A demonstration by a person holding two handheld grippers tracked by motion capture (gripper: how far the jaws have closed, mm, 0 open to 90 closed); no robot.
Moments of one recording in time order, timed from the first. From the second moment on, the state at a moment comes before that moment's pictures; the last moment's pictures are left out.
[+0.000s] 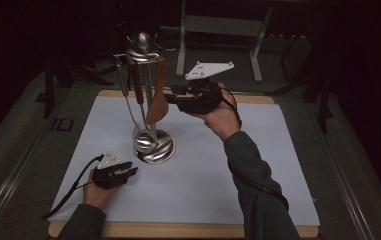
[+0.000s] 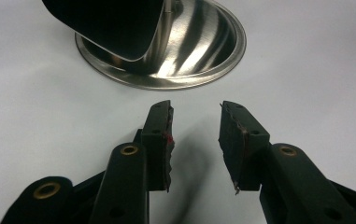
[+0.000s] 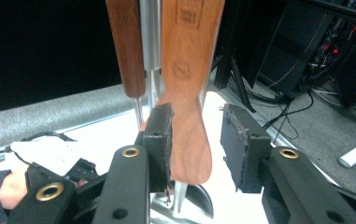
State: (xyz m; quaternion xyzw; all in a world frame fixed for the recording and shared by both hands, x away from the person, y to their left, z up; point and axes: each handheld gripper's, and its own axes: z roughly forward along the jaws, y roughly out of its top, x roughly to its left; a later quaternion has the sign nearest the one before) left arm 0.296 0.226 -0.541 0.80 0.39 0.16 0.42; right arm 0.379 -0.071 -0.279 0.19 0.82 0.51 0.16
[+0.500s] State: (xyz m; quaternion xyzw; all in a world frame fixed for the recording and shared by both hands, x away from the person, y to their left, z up) left arm 0.296 0.226 -0.541 0.80 0.39 0.16 0.42; right arm 0.378 -0.082 -0.288 0.18 0.84 0.49 0.16
